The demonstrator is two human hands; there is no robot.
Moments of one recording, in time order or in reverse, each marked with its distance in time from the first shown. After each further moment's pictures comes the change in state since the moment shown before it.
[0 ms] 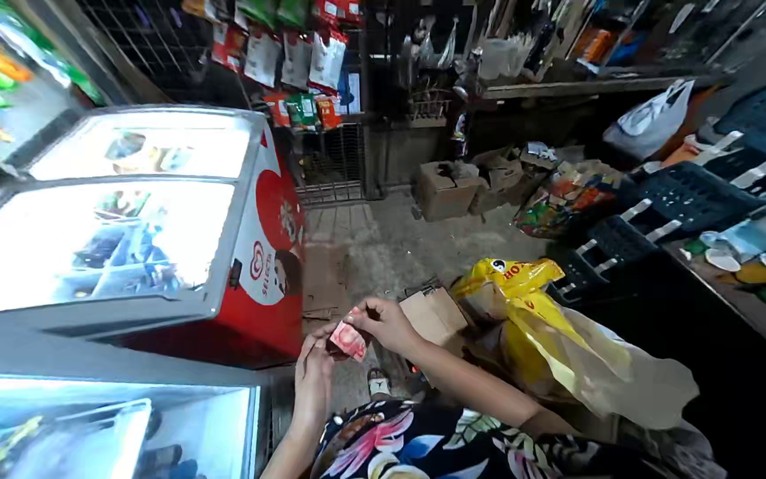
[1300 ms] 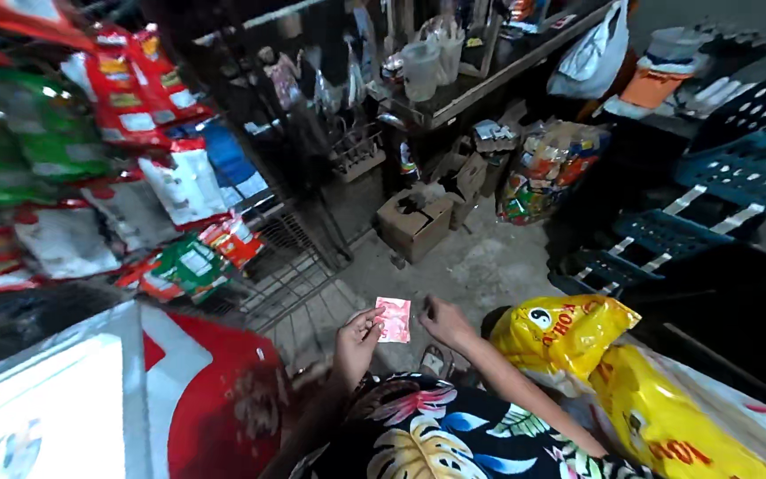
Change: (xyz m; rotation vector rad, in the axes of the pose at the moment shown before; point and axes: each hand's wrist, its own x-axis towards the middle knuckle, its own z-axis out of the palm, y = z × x) left_hand 0.603 -0.077 0.227 0.457 -0.683 0.048; right_hand 0.373 0.107 -0.352 -0.441 0.414 0.752
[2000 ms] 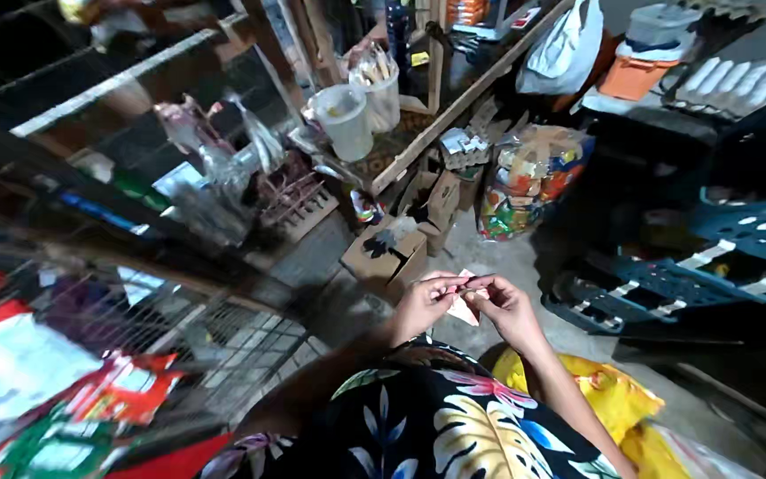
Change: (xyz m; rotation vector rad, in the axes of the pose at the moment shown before) left_hand 0.367 0.050 0.242 -0.120 -0.667 0.249; right_hand 0.169 0.102 -0.262 0.692 0.593 -0.367
